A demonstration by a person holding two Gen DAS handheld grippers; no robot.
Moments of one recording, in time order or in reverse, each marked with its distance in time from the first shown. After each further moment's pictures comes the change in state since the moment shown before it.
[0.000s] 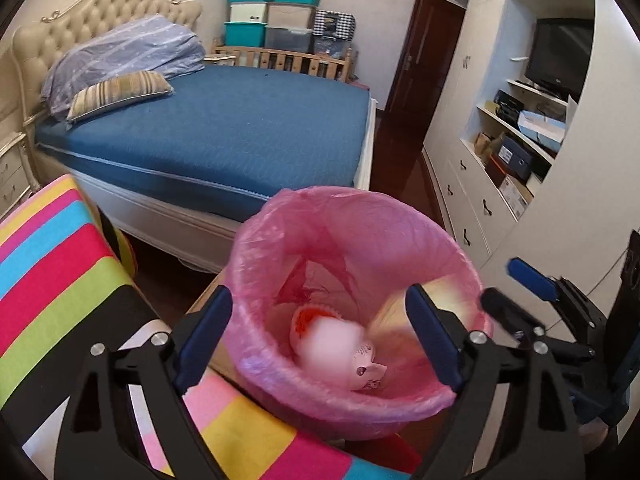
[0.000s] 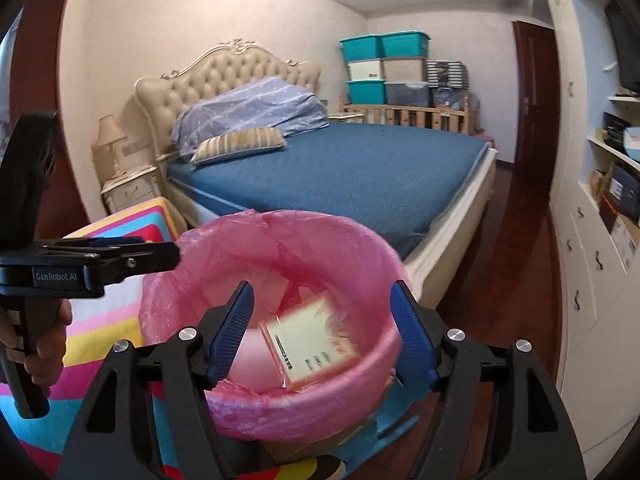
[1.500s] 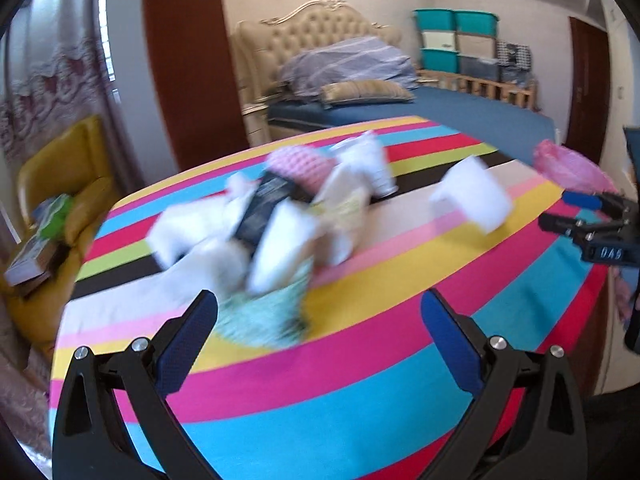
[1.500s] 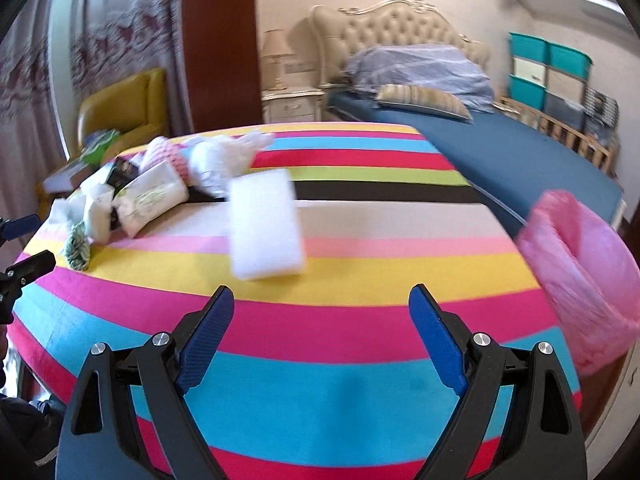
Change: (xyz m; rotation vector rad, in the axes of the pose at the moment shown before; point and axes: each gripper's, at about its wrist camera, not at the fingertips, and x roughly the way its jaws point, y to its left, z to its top) left arm -0.417 0.161 -0.319 -0.210 -0.088 0.721; right arm -0.071 0.318 -0.076 -0.377 0.182 0.426
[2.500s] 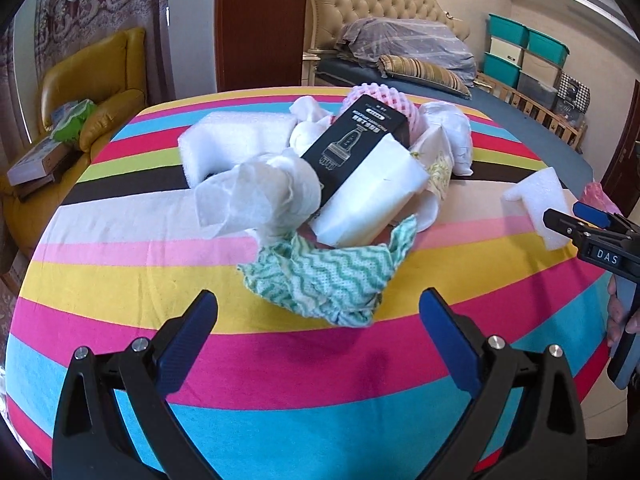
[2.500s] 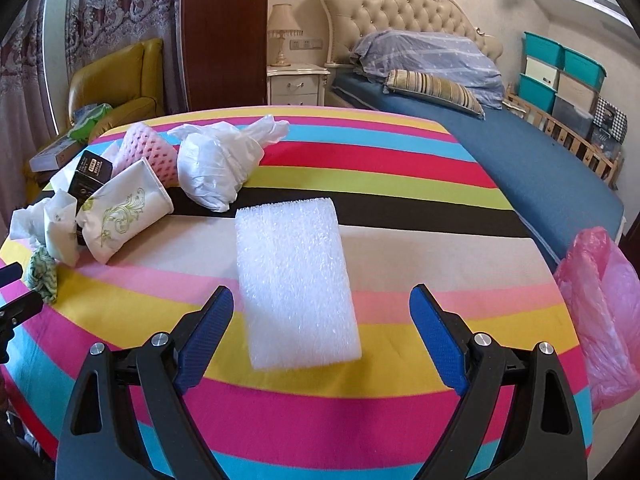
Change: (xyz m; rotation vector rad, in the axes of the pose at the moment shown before) left arm 0.049 0.035 -0.011 -0.277 0.149 0.020; right arm 0.065 0.028 0.044 -0.044 0.088 -0.036
